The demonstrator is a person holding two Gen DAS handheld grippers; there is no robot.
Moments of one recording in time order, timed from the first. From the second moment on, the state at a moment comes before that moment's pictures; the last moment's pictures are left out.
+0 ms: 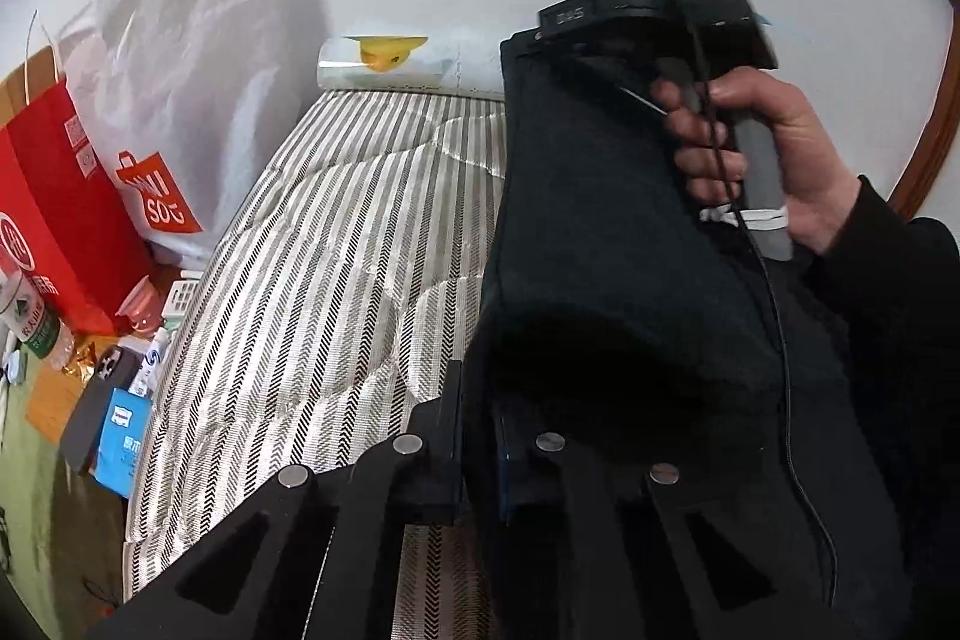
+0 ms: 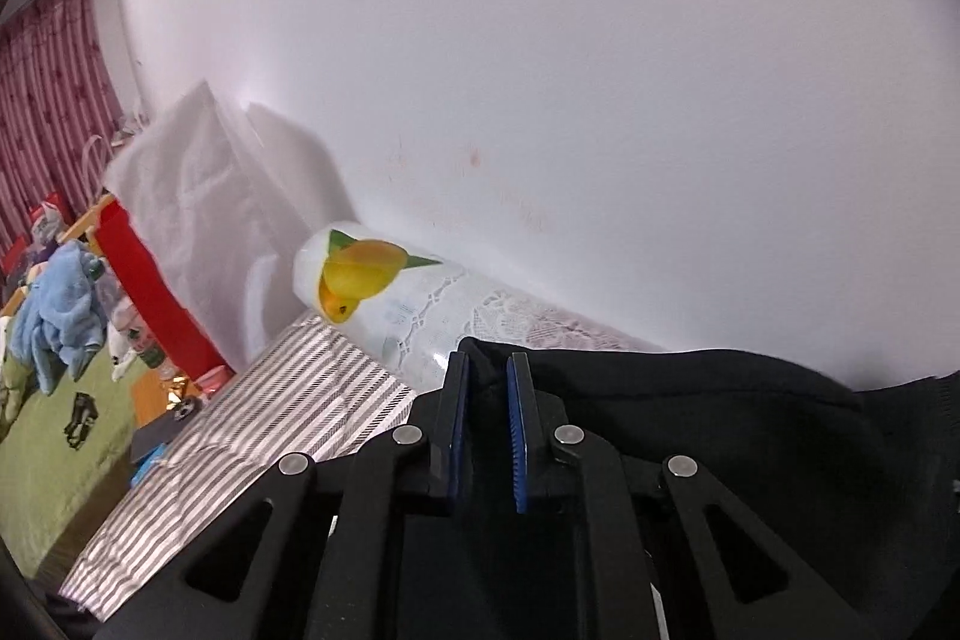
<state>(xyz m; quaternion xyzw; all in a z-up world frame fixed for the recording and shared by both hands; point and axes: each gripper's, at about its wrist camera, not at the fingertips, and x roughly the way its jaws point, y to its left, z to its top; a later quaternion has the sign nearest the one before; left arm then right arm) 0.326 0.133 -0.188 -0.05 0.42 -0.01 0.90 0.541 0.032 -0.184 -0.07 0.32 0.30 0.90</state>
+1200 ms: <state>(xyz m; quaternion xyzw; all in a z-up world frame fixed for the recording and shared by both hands) 0.231 0.011 -0.105 -0.01 0.35 -0.02 0.94 0.157 -0.563 -0.225 0.07 0.39 -0.16 0.90</state>
